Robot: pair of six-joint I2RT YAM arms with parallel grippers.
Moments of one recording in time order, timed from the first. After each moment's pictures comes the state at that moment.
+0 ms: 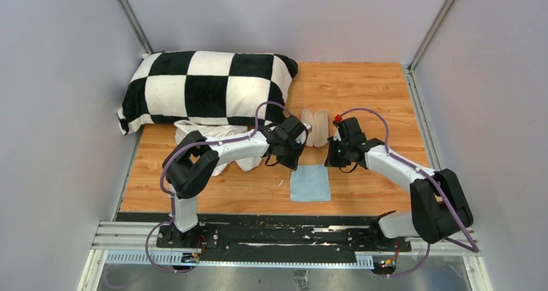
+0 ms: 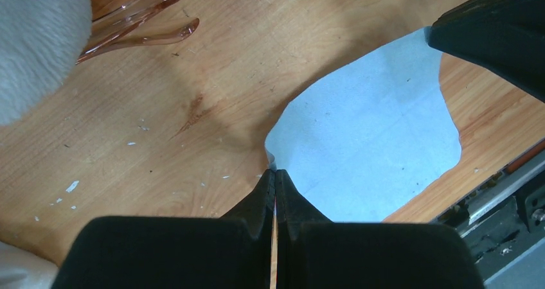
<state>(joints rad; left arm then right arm) -0.88 1.88 1.26 -0.41 0.14 -0.38 0.40 1.35 0.71 -0.35 -0.14 0.38</state>
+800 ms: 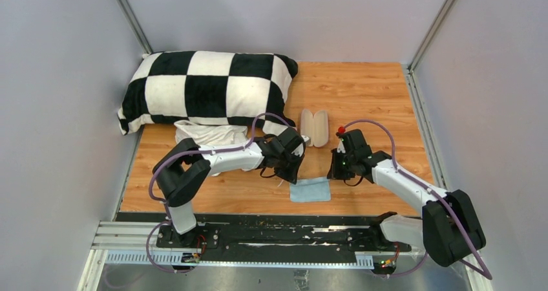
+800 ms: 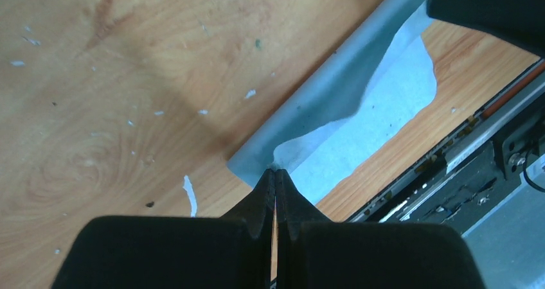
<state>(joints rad) -0.94 1.78 1.12 -0.36 0.20 -0.45 0.43 1.18 0.58 -0.41 -0.17 0.40</state>
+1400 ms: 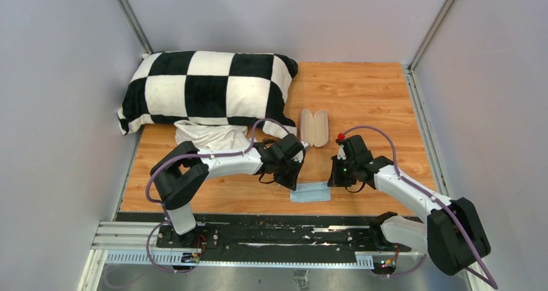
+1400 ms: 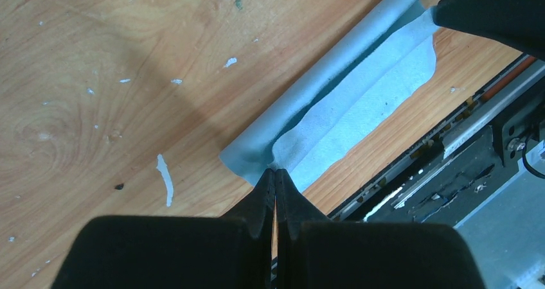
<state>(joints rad) -0.98 1.75 1.05 -0.35 0.20 -0.51 0.45 1.12 0.53 -0.47 -0.20 0.41</state>
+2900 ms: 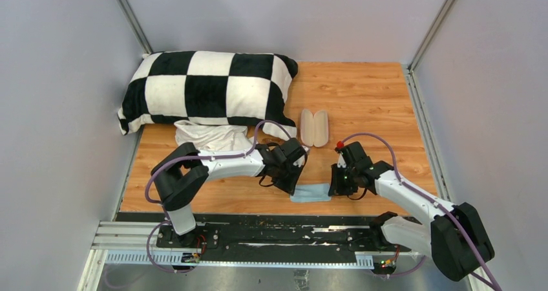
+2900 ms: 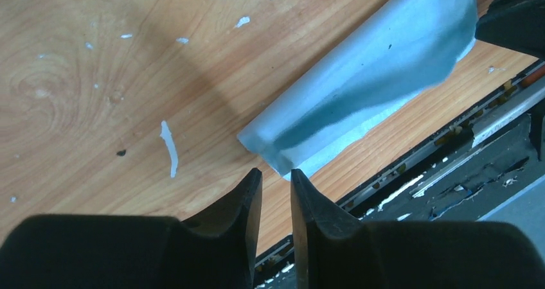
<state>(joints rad) -1.02 1.75 1.07 -0.43 0.15 -0.52 0.49 1.07 0.48 -0.53 -0.22 0.43</state>
